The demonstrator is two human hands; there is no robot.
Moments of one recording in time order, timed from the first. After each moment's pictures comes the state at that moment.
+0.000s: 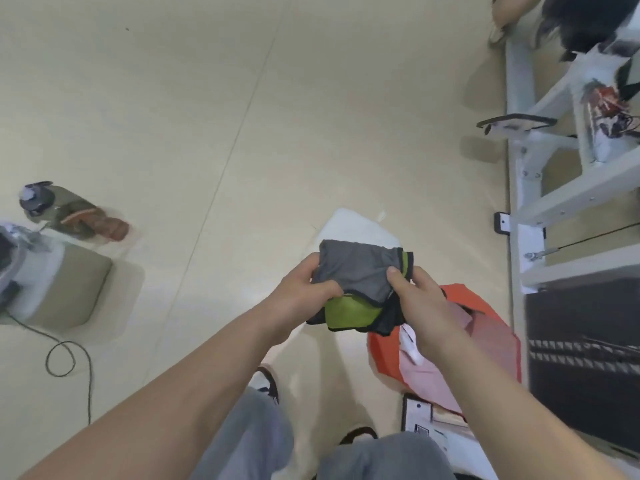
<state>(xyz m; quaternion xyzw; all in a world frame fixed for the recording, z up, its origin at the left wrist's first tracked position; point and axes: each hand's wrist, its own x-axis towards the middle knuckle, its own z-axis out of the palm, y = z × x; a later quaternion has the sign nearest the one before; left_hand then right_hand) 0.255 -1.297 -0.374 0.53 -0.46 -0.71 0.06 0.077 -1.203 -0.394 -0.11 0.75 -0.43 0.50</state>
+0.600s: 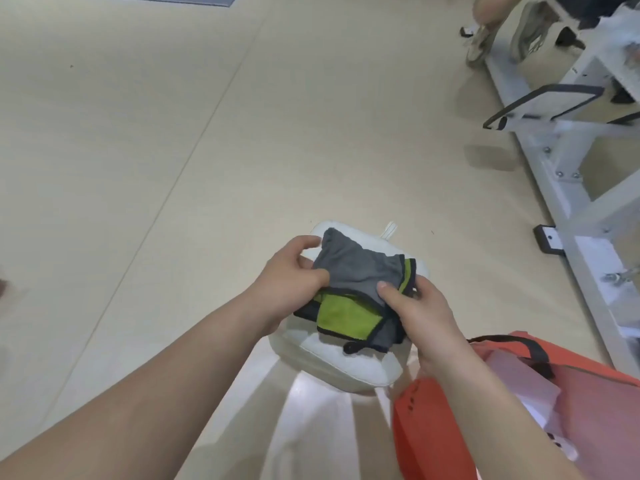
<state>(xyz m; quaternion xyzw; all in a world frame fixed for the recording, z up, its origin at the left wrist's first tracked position) 0.165 -1.412 -0.693 0.52 -0.60 -0.60 0.11 0.000 -1.278 -0.727 -0.16 0.73 -0.51 0.42</state>
